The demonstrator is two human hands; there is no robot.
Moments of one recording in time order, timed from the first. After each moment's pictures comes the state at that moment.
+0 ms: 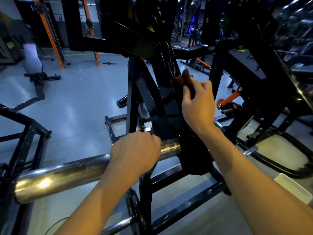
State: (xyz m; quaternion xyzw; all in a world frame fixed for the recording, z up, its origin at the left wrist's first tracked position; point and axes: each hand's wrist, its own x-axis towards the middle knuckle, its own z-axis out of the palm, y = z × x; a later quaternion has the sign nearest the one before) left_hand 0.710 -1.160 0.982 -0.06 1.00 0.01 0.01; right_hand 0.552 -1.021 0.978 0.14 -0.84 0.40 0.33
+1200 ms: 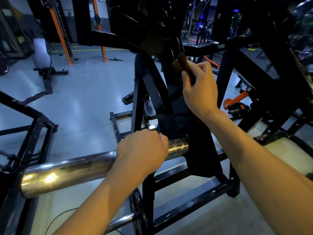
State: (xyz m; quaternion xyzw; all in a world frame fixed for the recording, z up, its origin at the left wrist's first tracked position) left_hand 0.709 -1.163 0.977 -0.03 1.00 -0.03 0.00; right_hand 0.530 -1.042 1.005 0.24 -0.83 0.37 0.34
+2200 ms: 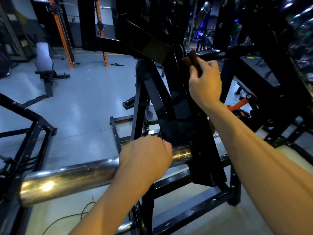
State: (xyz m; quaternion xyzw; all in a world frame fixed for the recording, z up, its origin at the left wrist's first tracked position) left_hand 0.706 -1.164 0.974 -0.04 1.00 -0.02 0.00; right_hand 0.500 -1.050 1.028 0.18 -0.84 0.40 0.32
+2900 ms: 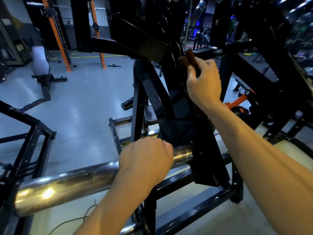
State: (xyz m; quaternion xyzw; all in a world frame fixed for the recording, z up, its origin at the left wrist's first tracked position) left_hand 0.705 -1.166 0.972 0.00 1.00 -0.05 -0.01; right_hand 0.506 -1.049 1.025 0.19 -0.84 0.40 0.32
